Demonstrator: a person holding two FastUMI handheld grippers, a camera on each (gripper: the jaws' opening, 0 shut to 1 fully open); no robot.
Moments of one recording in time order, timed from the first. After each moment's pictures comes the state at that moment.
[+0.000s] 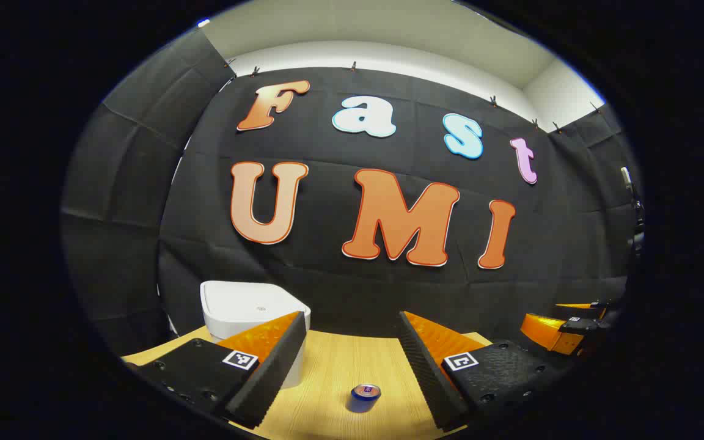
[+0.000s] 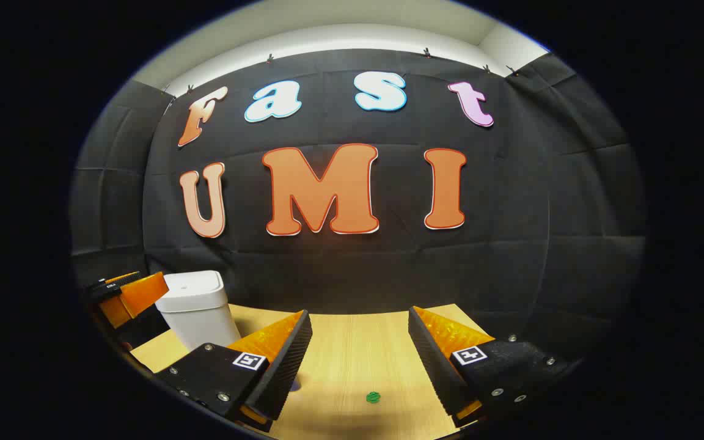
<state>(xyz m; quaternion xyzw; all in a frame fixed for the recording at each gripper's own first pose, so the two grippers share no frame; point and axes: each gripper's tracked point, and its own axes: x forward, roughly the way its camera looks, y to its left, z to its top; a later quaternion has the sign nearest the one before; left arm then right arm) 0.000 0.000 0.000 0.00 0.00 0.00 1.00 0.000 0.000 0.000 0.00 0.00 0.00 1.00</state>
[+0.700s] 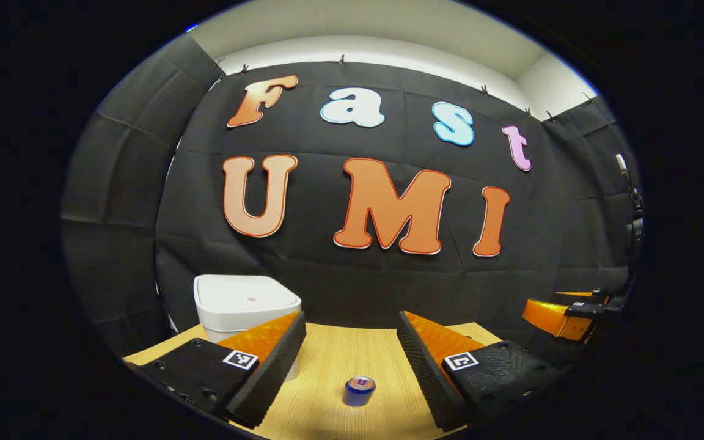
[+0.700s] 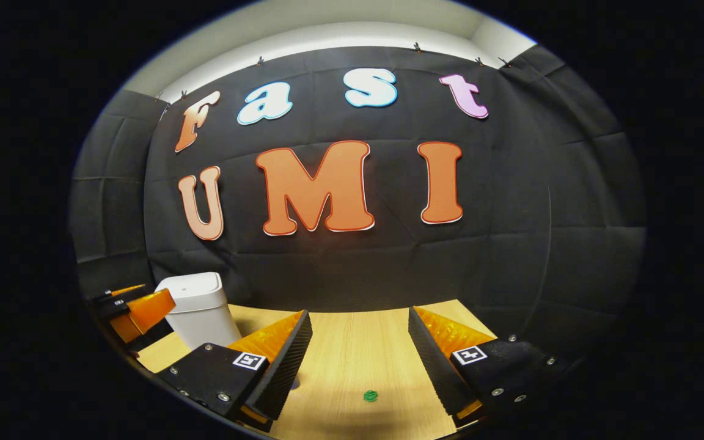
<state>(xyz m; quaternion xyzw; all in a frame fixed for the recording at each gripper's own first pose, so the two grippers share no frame) 0.002 -0.023 -0.005 0.01 0.01 -0.02 1.00 0.001 -0.018 0.006 0.01 0.00 0.01 1.00</state>
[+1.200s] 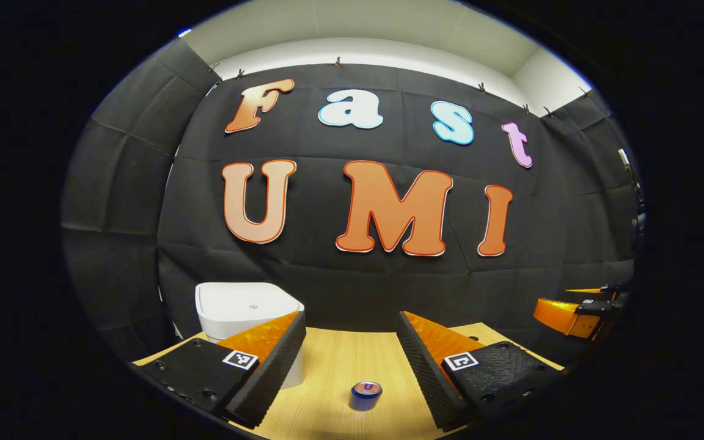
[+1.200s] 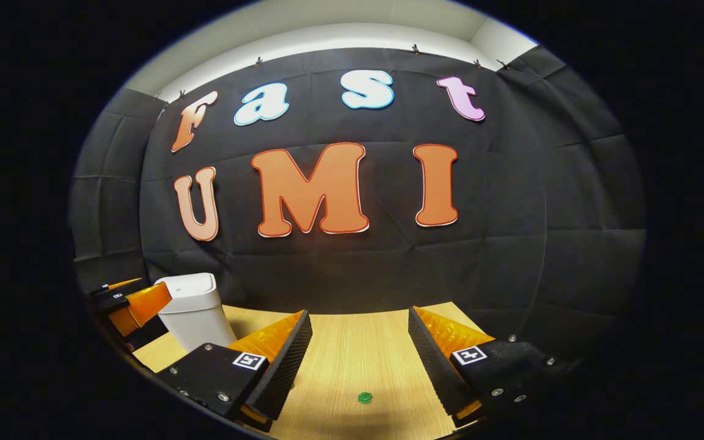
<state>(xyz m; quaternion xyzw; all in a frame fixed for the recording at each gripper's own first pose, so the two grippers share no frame) 0.012 -0.015 -0.008 0.04 0.01 0.00 1.00 0.003 -0.024 0.003 0.02 0.00 0.00 1.00</state>
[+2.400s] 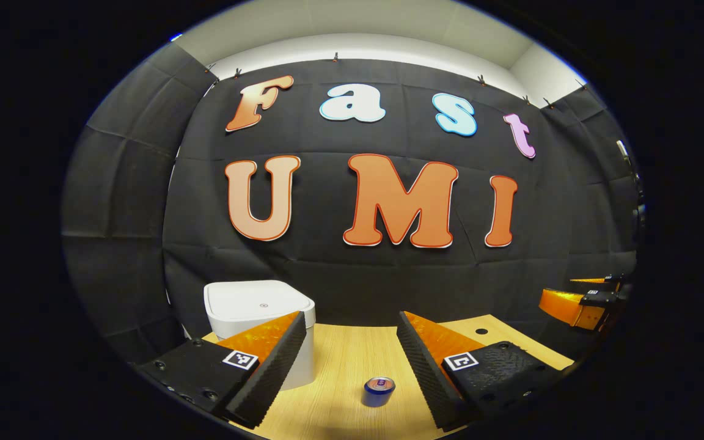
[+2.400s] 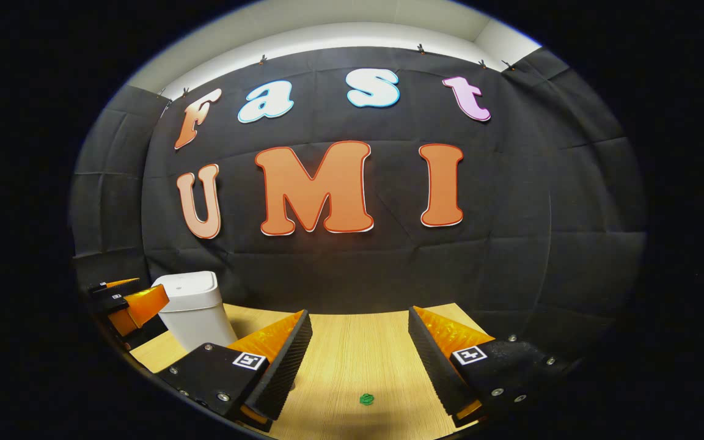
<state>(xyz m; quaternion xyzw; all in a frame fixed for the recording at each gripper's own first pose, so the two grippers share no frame) 0.016 -0.002 -0.013 0.06 0.03 0.00 1.00 0.010 -0.015 0.004 0.01 0.00 0.01 1.00</state>
